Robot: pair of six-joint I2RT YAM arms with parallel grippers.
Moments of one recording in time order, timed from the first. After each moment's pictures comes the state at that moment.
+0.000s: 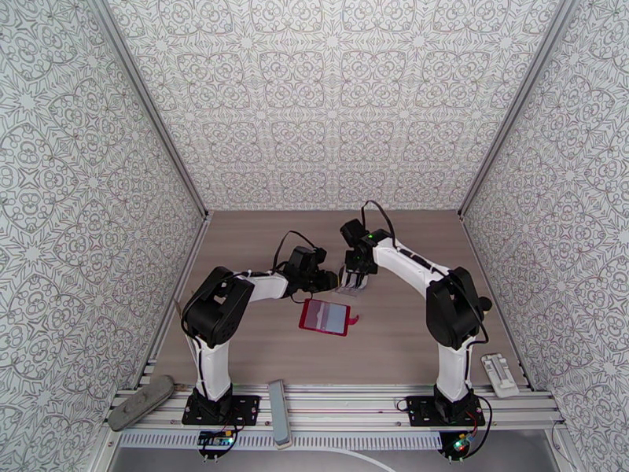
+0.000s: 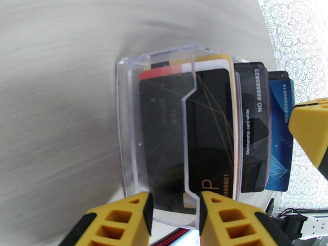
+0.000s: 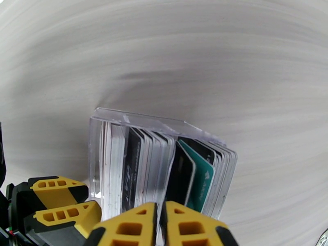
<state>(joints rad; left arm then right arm) -0.52 1.97 1.07 0.13 0.52 -0.66 0.56 1.97 1.62 -0.88 0.15 0.67</state>
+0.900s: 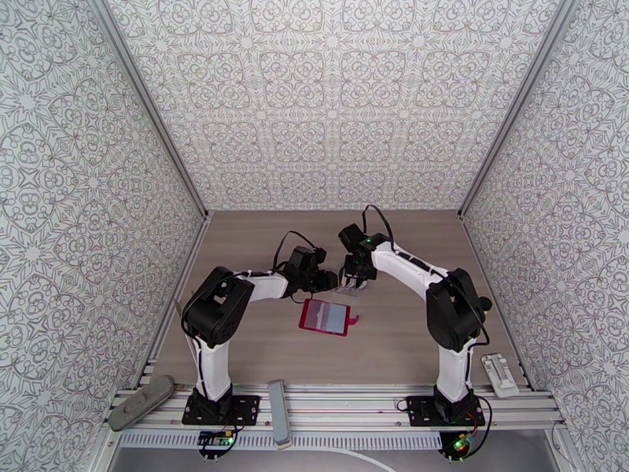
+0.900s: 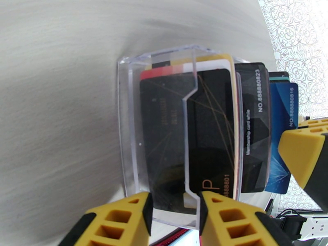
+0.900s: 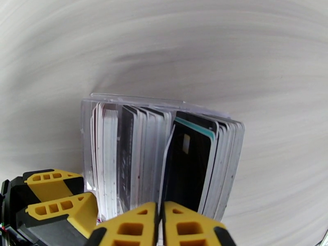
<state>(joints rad) -0.52 1.97 1.07 0.13 0.52 -0.67 0.58 1.95 1.57 -0.88 0.15 0.74</state>
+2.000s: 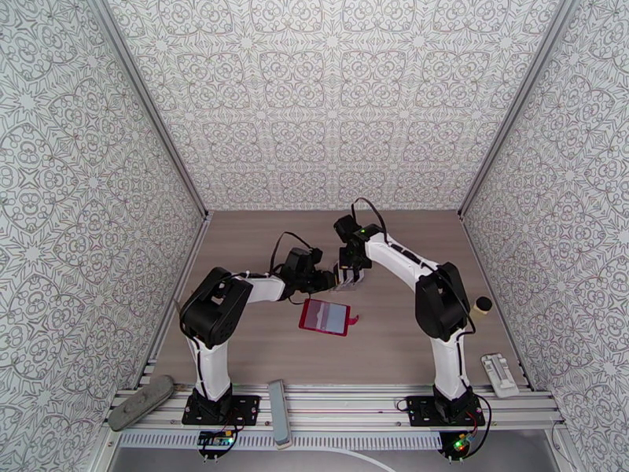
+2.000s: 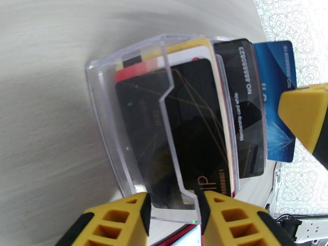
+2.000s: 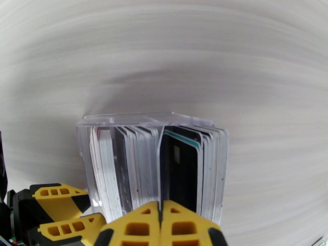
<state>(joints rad) -0.51 1.96 1.01 0.22 0.52 -0.71 0.57 2.08 1.78 -0.94 0.15 0.58</state>
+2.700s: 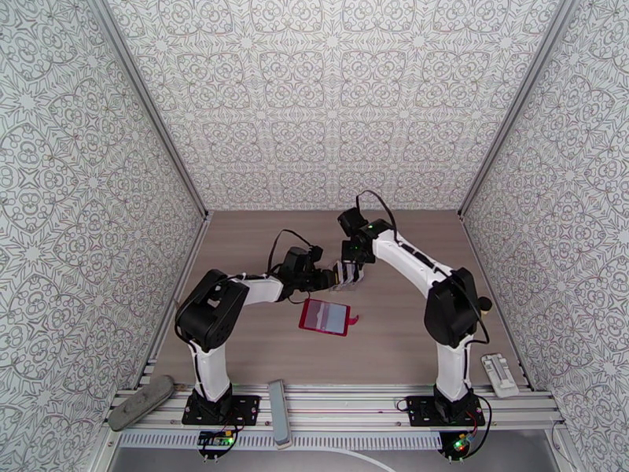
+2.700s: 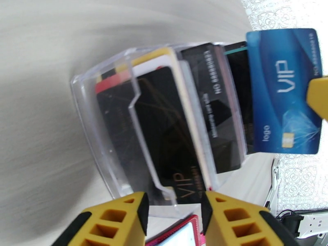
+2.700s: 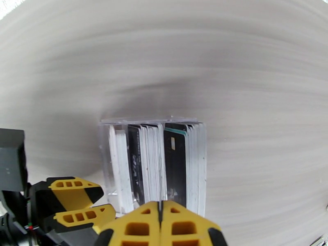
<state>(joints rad) -0.51 1.91 1.00 0.24 0.53 -0.67 0.56 1.96 1.78 -0.96 0.15 0.59</state>
